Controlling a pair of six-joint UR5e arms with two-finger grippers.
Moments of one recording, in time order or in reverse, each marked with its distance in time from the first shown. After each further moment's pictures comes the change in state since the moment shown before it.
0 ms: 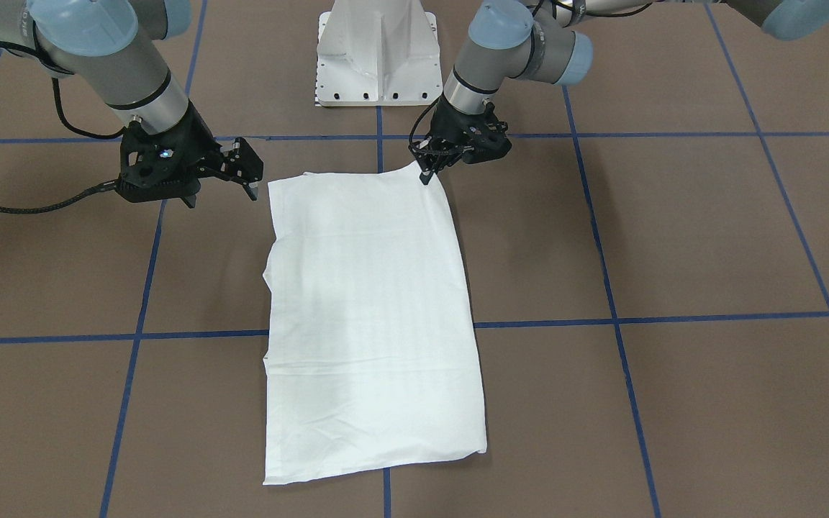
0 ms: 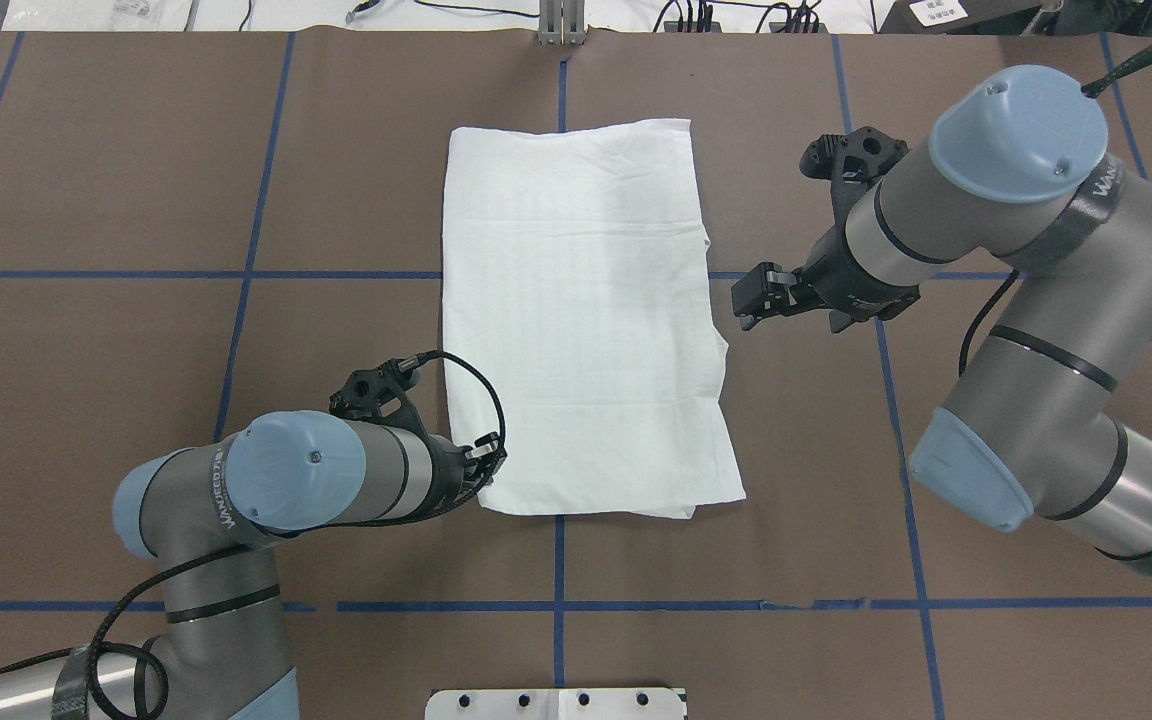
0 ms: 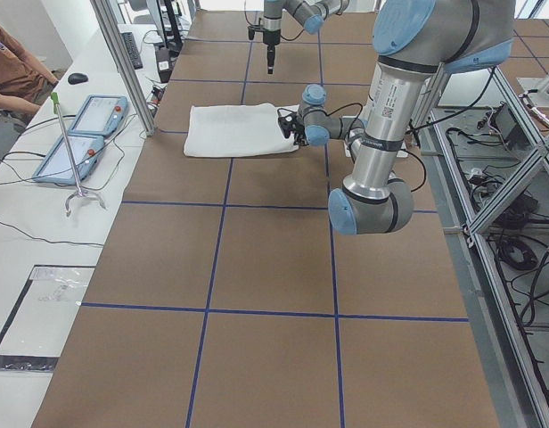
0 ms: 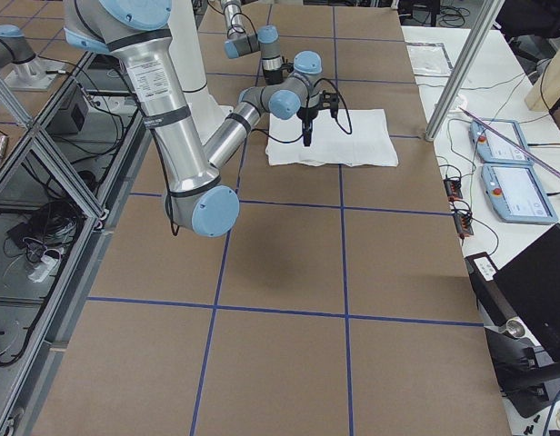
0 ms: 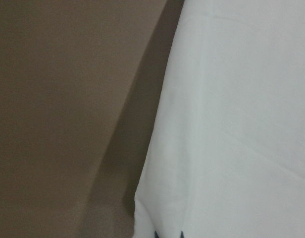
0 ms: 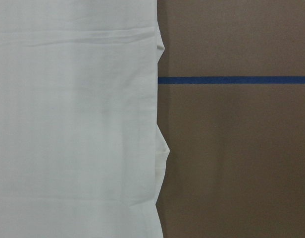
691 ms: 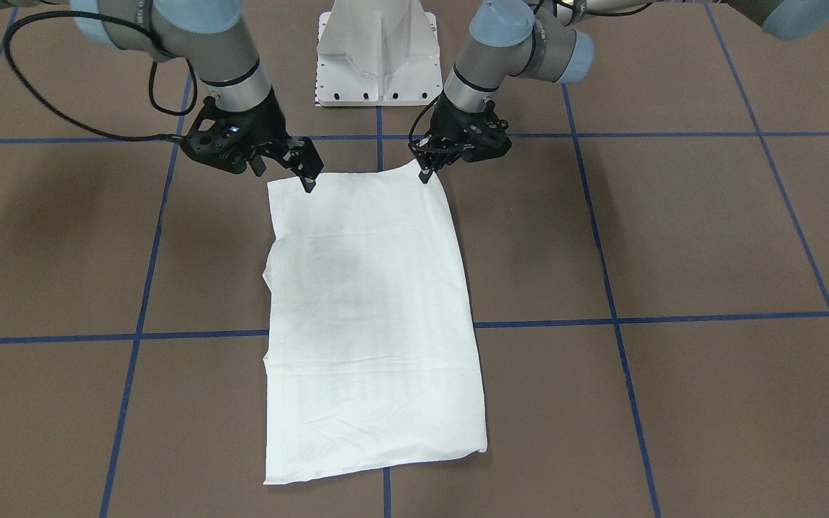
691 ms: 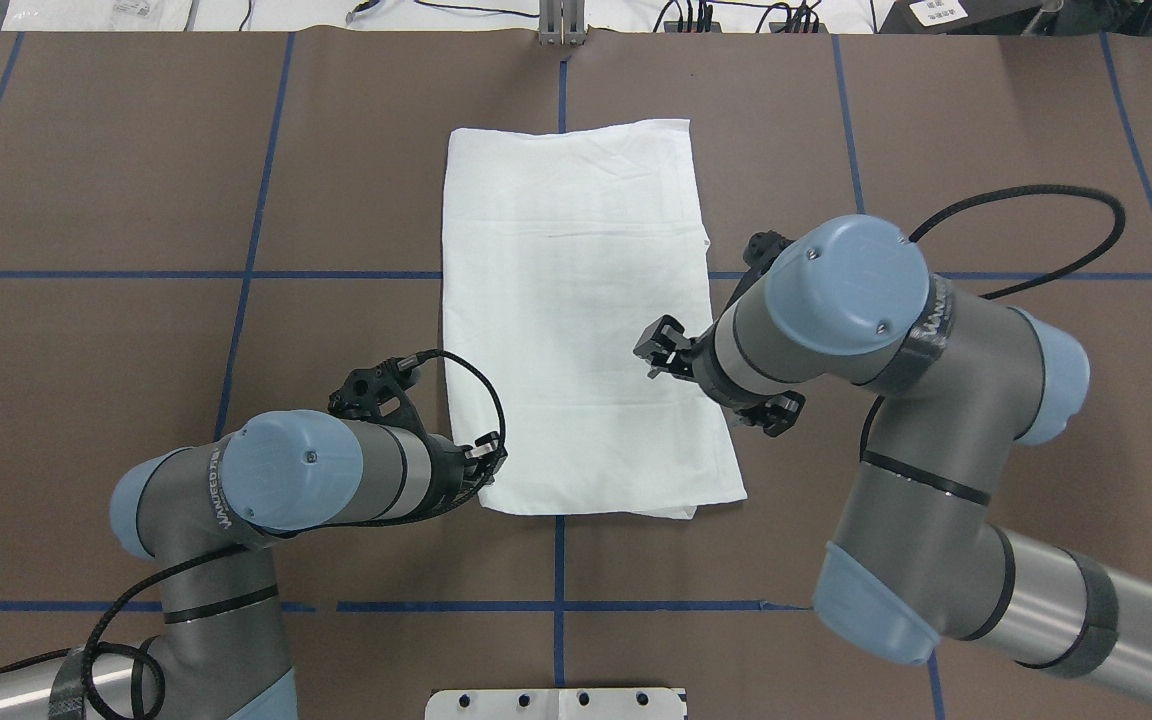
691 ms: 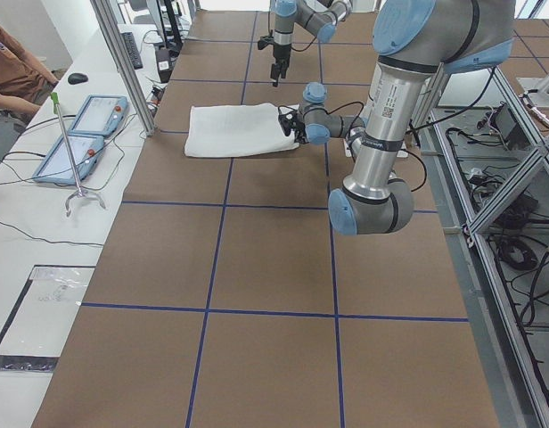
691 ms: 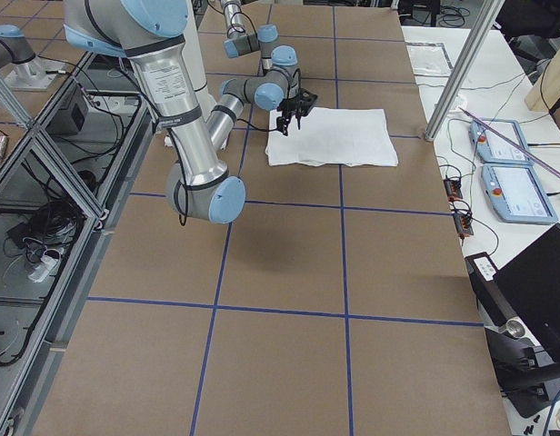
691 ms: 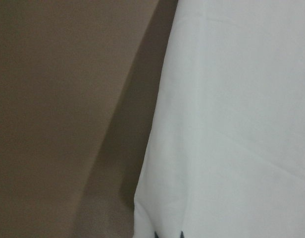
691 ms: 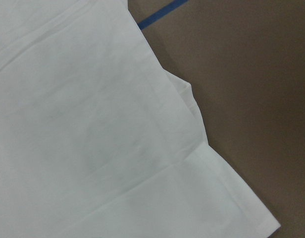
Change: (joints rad) left arm -0.001 0.001 -0.003 -0.003 -0.001 0.001; right arm -0.236 0.089 -0.018 -0.010 -0.232 0.735
